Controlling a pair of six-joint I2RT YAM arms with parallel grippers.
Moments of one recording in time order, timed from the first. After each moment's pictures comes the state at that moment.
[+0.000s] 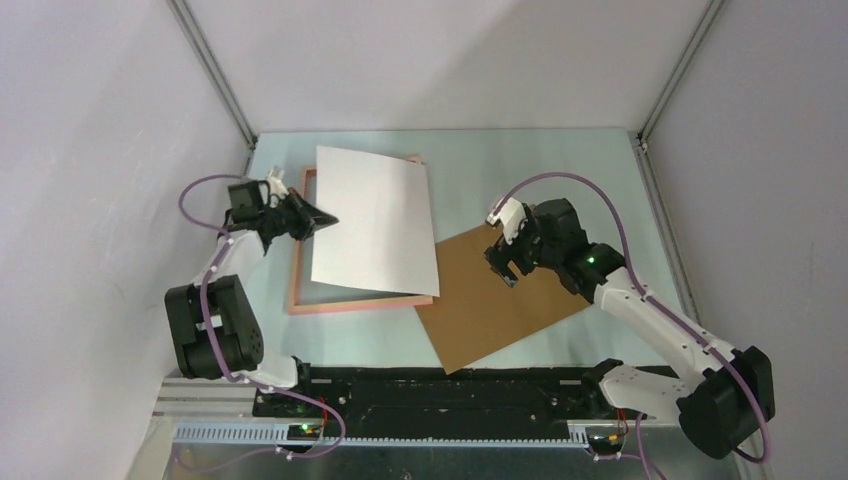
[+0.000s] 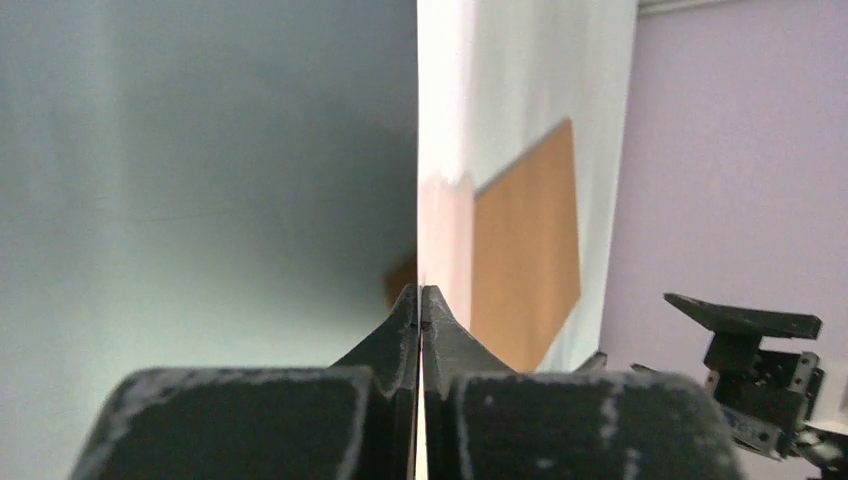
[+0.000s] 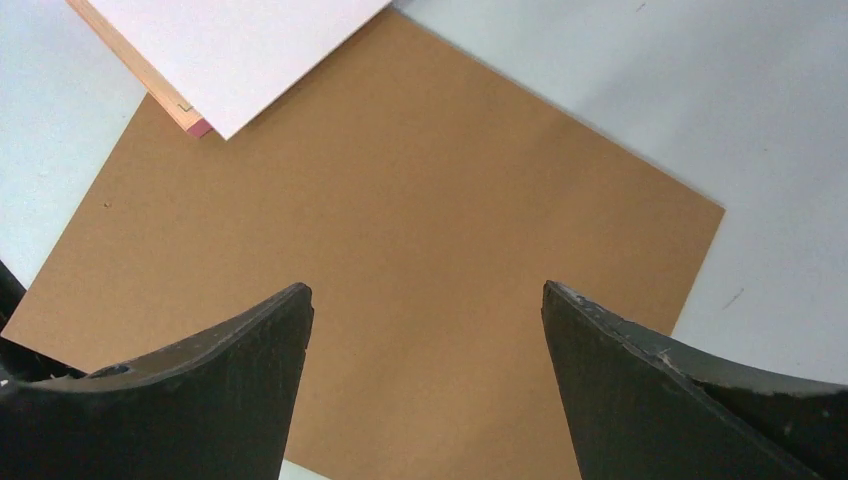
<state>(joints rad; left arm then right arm) 0.19 1.48 0.92 -0.17 0.79 -0.56 0.55 1.10 0.88 -0.41 -0.20 -0.36</state>
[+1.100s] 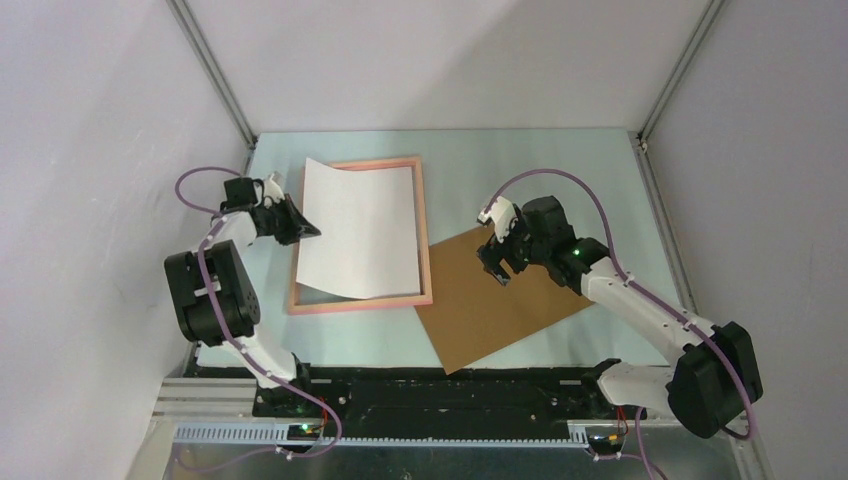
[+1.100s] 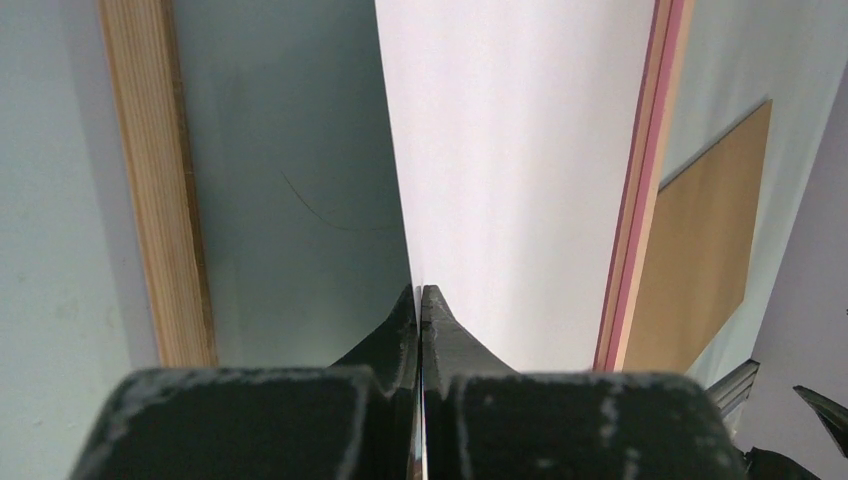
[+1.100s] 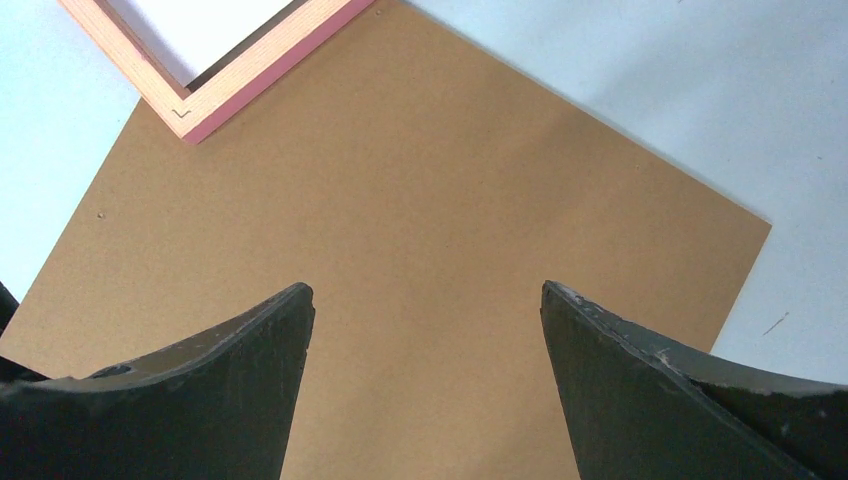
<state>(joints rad) 0.30 1.68 1.06 -0.38 0.64 -0.19 0.55 1.21 0.88 -0.34 -0.23 -0.35</state>
